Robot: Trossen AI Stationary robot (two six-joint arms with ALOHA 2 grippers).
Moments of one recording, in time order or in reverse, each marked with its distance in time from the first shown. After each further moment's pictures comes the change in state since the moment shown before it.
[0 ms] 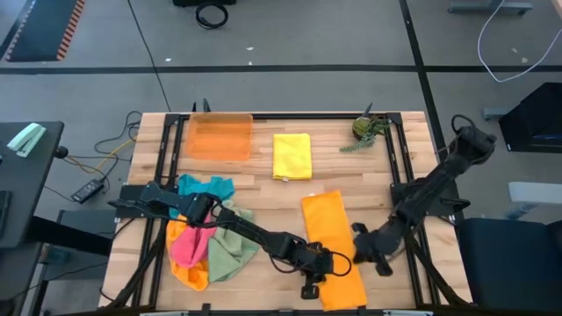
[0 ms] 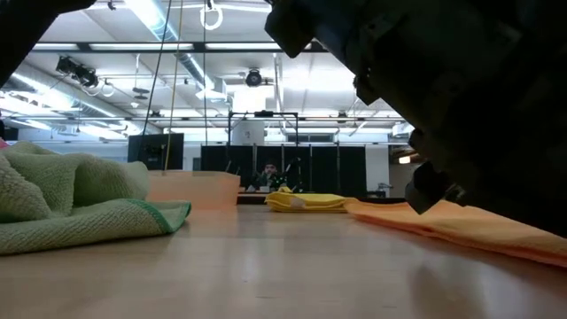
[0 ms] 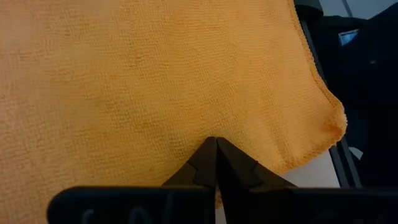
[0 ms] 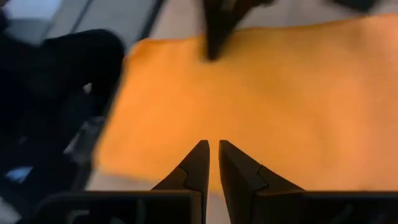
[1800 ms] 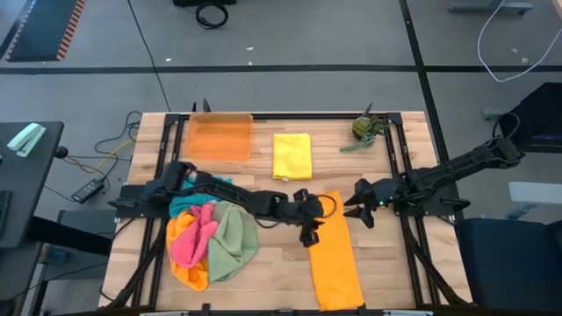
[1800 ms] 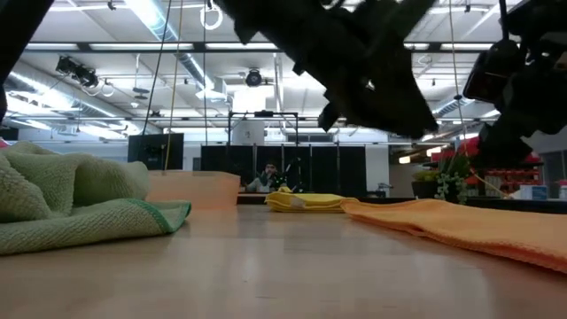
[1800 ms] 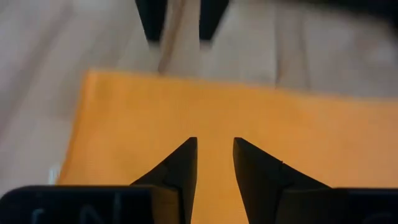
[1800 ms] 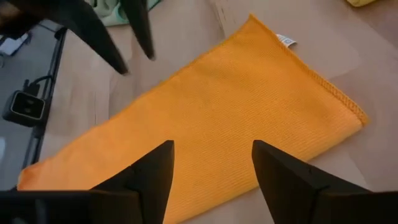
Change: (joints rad) left arm 0.211 -0.408 -0.475 0.237 -0.317 0.047; right arm -0.566 -0.552 -0.228 -0.206 -0.010 0.057
